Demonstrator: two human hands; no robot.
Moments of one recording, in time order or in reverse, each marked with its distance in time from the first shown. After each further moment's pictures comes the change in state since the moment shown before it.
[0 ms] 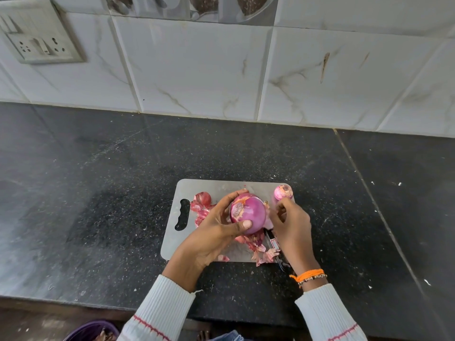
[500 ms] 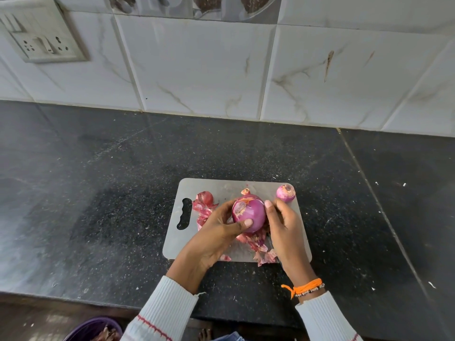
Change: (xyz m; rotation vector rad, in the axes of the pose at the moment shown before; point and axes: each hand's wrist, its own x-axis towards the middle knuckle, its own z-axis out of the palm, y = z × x) left_hand 0.004 -0.009 0.000 0.006 0.133 -0.030; right_hand -0.014 -0.029 0.003 0.461 -0.071 0.039
